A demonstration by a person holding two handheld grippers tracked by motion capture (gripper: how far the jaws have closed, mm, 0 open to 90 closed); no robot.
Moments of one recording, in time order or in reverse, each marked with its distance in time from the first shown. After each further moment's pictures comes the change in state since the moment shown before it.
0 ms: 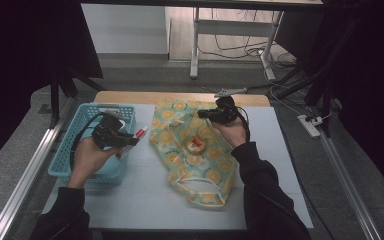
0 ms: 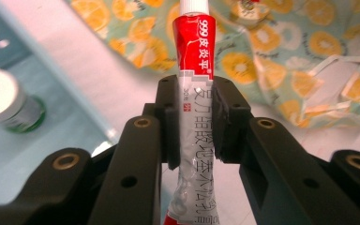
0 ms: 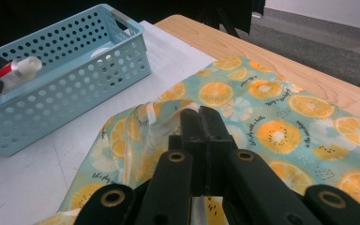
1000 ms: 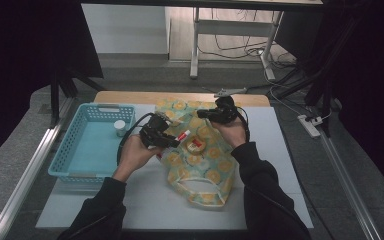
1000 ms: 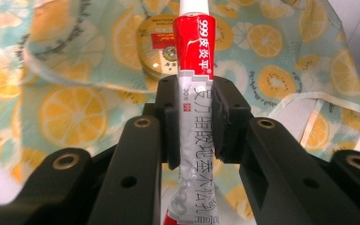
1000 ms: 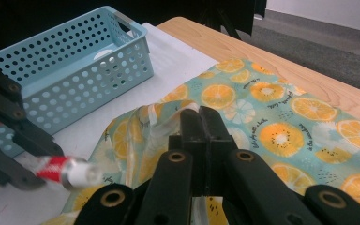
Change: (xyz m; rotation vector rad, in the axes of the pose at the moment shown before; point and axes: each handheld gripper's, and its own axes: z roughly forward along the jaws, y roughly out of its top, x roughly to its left) left arm -0.057 0.067 0.082 0.026 -0.112 0.119; right arm 0.003 0.001 -0.001 -0.006 0.004 0.000
